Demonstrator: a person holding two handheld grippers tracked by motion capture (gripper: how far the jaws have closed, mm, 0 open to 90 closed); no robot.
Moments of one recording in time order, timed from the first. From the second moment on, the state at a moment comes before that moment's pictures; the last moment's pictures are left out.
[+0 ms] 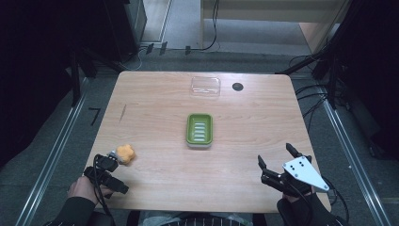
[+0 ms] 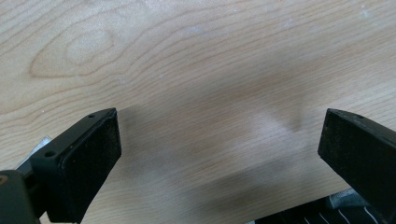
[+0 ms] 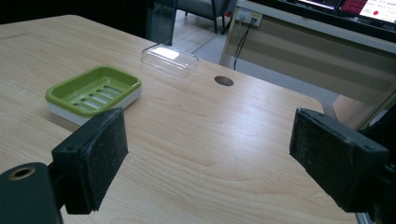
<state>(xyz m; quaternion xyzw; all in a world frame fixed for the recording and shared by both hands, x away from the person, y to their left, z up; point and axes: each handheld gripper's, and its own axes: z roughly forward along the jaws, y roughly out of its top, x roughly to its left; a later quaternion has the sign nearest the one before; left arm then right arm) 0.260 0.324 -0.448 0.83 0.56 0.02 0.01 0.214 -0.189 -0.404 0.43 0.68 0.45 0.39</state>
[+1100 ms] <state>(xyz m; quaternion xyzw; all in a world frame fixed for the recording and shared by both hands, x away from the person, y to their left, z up) 0.275 0.324 -0.436 0.84 0.54 0.04 0.05 0.217 -0.185 -0.404 0.42 0.69 0.45 0.38</state>
